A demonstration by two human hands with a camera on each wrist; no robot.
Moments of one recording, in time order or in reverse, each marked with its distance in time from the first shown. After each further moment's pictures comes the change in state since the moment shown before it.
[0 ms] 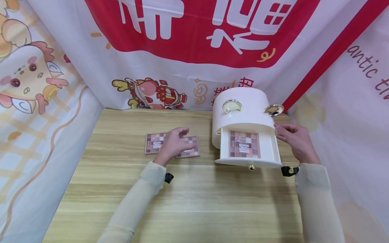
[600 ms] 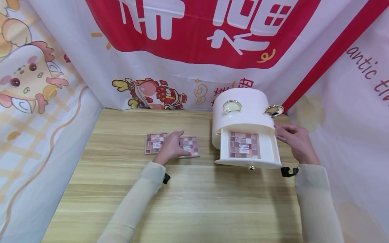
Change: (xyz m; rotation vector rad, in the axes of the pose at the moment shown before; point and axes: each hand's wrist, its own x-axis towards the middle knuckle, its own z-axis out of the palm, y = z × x) left_hand 0.010 -0.036 0.007 0.289 -0.093 -0.092; right_hand -0.001 0.000 0.000 -0.007 0.000 -0.007
